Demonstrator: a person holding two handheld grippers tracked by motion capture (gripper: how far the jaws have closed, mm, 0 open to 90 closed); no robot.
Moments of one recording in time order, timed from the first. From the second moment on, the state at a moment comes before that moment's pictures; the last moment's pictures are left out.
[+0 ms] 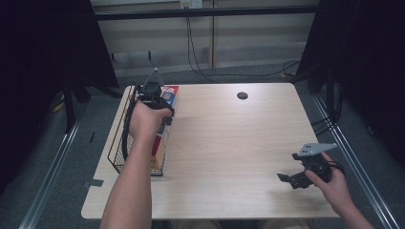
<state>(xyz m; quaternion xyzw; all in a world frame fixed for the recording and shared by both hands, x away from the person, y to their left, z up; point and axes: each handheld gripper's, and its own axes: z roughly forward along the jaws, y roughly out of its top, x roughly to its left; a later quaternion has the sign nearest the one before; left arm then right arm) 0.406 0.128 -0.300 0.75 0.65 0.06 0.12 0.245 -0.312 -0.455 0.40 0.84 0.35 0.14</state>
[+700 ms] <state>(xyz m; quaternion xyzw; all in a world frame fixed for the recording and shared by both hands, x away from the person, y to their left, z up) 0.405 0.152 -0.296 0.73 0.67 0.06 0.12 0.245 -0.311 -0.455 0.40 0.84 0.34 0.14</state>
